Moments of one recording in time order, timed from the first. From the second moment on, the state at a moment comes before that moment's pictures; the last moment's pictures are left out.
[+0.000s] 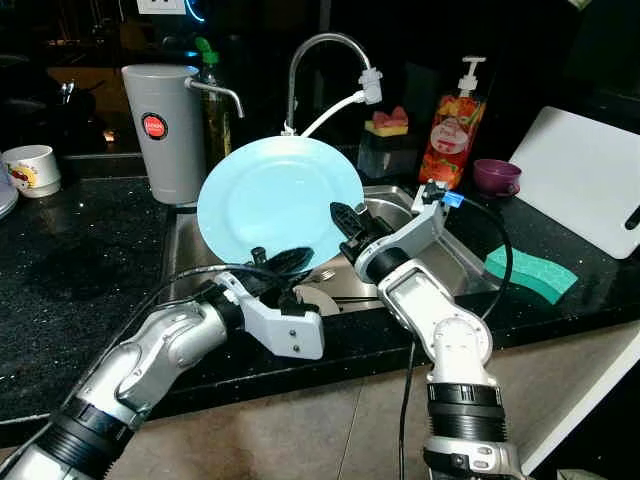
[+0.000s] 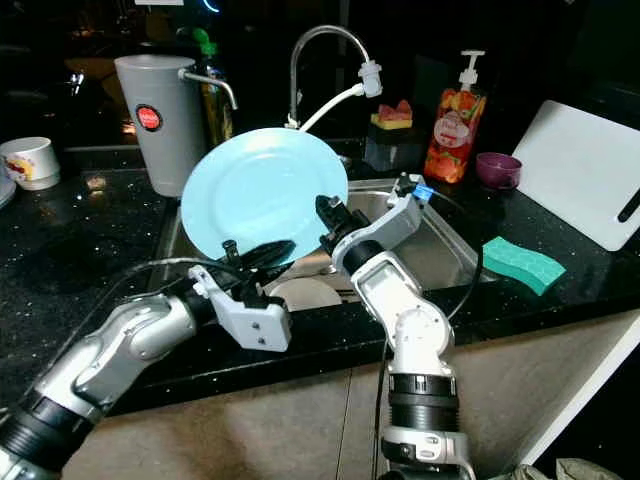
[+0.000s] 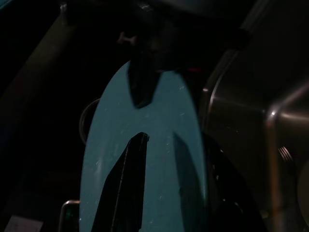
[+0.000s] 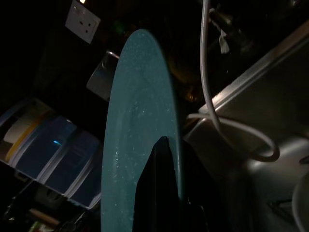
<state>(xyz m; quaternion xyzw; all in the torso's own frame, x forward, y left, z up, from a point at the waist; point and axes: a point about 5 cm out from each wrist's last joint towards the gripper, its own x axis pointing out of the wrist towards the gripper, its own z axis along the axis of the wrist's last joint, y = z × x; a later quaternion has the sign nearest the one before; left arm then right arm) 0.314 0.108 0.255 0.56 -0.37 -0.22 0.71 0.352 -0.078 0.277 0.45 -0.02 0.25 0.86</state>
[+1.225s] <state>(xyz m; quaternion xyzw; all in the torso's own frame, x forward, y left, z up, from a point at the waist) 0.326 0.132 0.232 0.01 -0.13 -0.05 0.99 0.344 -0.102 0.258 0.23 -0.14 0.10 0.96</state>
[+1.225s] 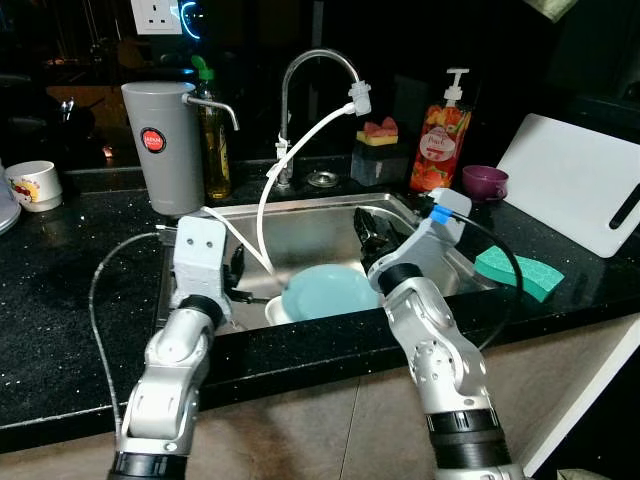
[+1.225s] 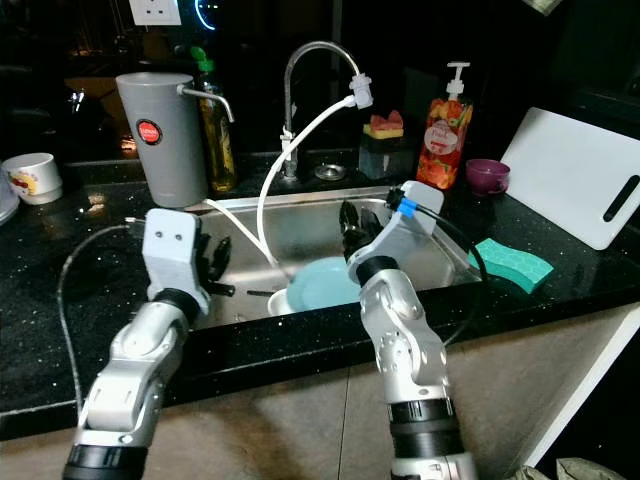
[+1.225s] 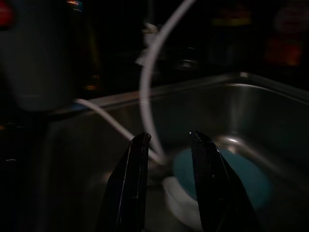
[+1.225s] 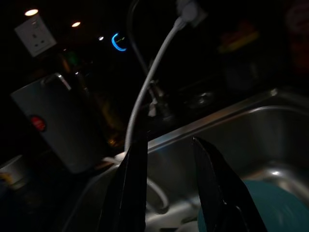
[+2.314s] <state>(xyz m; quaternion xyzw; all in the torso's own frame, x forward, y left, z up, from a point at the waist) 0.322 0.129 0.259 -0.04 -0.13 -0.06 0.99 0.317 -0.081 0.264 0.14 -0.19 0.09 0.97</state>
